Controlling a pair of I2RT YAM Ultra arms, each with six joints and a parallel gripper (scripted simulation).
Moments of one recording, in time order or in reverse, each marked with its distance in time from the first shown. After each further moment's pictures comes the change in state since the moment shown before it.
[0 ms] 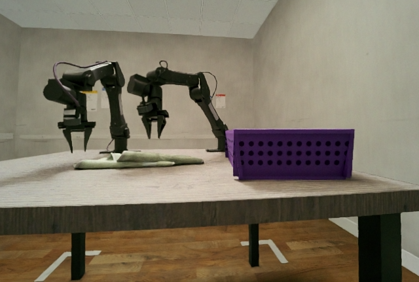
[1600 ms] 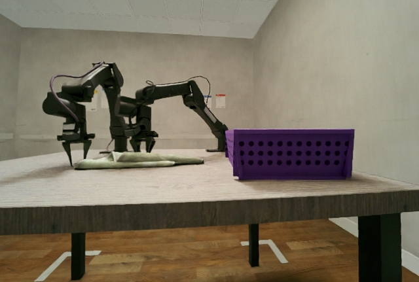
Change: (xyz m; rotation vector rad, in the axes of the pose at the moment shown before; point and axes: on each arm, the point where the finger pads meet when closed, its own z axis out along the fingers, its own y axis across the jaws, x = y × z) left arm 0.014 -0.045 0.075 -0.010 0.005 -0.018; right arm 0.007 -0.003 0.040 0.000 0.006 -0.001
